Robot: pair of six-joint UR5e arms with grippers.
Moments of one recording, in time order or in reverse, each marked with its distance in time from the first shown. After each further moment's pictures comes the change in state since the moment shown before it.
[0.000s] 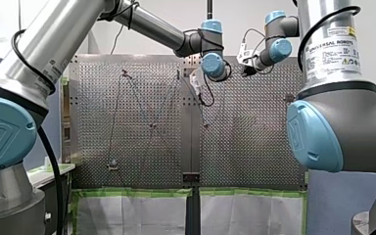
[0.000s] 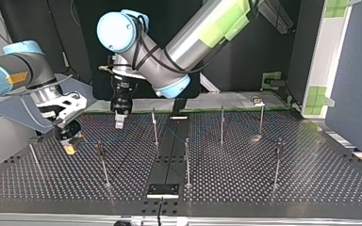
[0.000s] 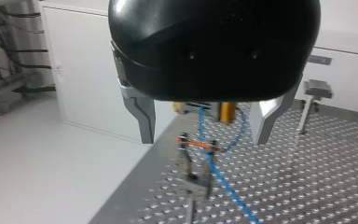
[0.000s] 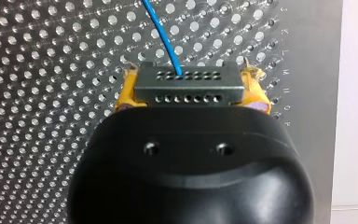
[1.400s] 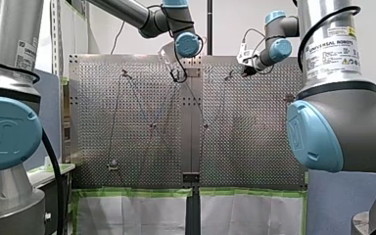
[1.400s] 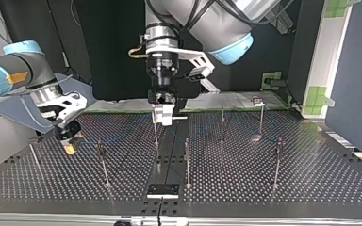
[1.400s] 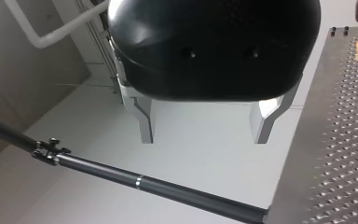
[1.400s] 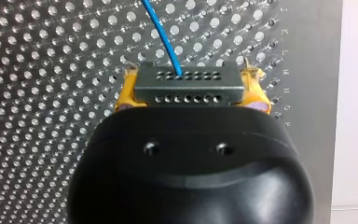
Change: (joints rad) left arm 0.051 0.366 -0.366 0.366 -0.157 0.152; right arm 0.000 0.000 0.000 0.000 0.000 0.000
